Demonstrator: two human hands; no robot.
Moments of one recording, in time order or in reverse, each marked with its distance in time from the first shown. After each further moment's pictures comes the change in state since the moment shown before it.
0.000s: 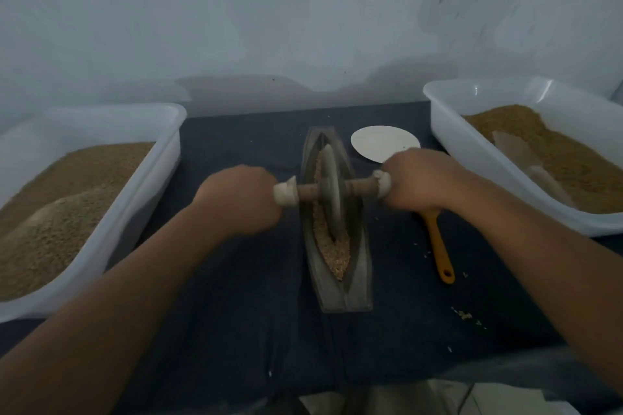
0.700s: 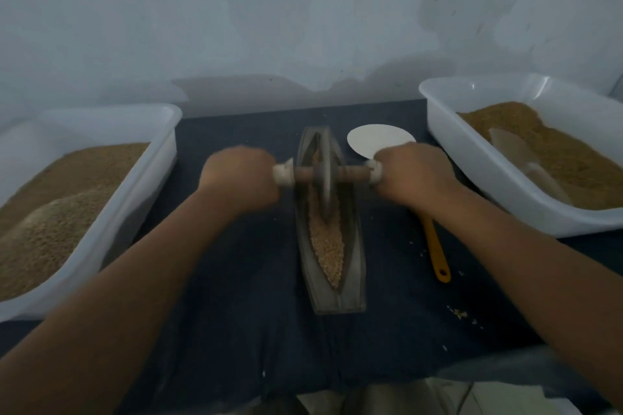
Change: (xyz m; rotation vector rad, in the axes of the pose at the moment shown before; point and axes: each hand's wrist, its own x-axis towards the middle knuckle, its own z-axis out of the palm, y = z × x) left_hand 0.027 0.005 -0.006 0.135 0.154 -0.029; right_hand 0.005 -0.004 0.014 -0.030 0.266 0.090
